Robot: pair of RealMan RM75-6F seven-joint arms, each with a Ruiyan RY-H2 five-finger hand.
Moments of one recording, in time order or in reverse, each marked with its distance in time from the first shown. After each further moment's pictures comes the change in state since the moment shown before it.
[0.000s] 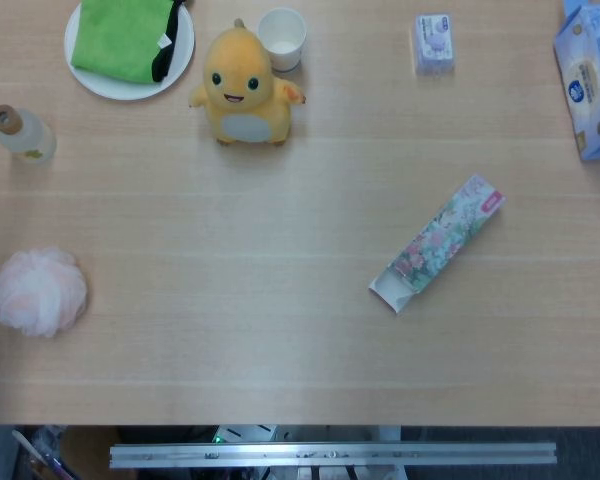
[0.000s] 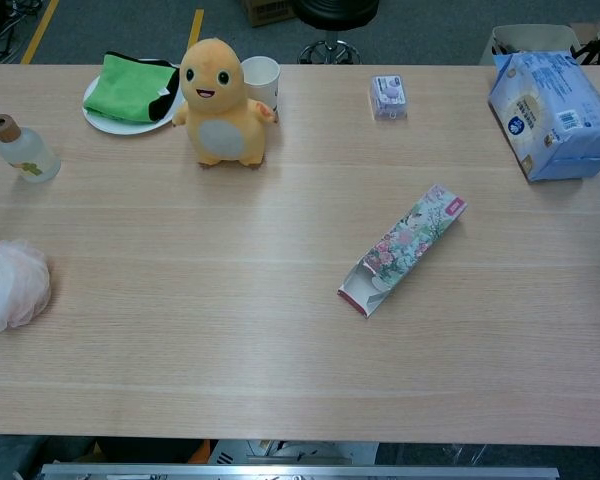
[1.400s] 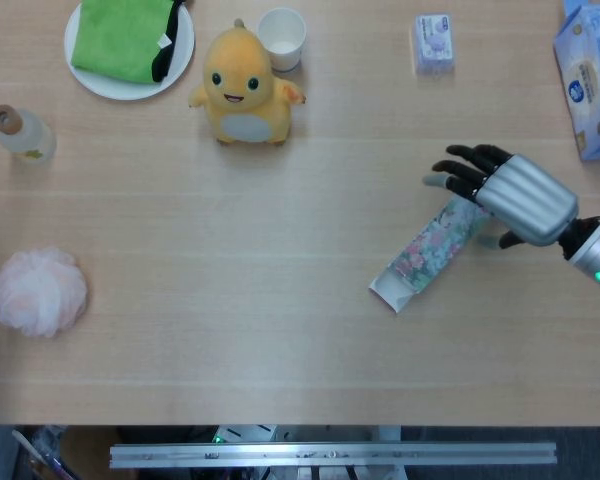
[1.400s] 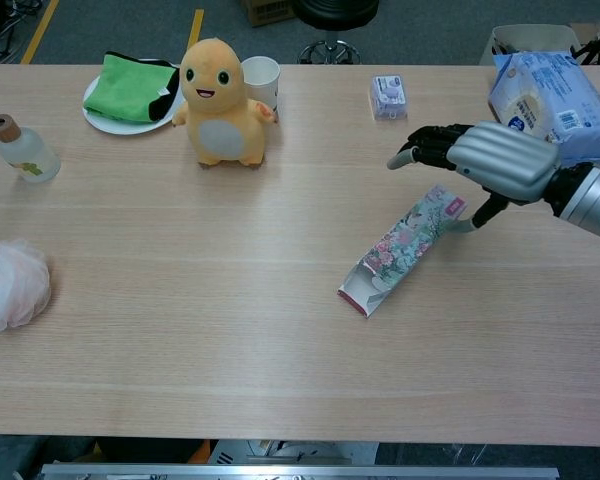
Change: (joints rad) left arm 0.023 -0.041 0.000 0.035 -0.001 0.030 0.025; right arm 0.480 -0.358 -0.093 0.620 -0.397 -0.160 0.374
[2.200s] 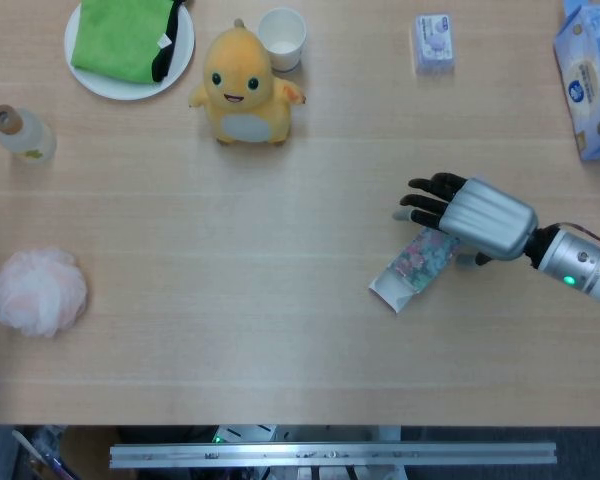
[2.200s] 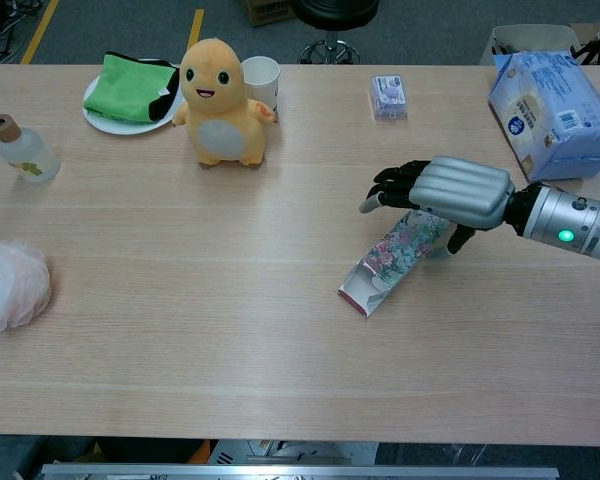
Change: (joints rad) left arm 0.003 -0.010 0.001 0.036 -0.011 -0.023 -0.047; right arm 0.092 -0.110 -0.111 0.161 -0.055 -0.015 0.024
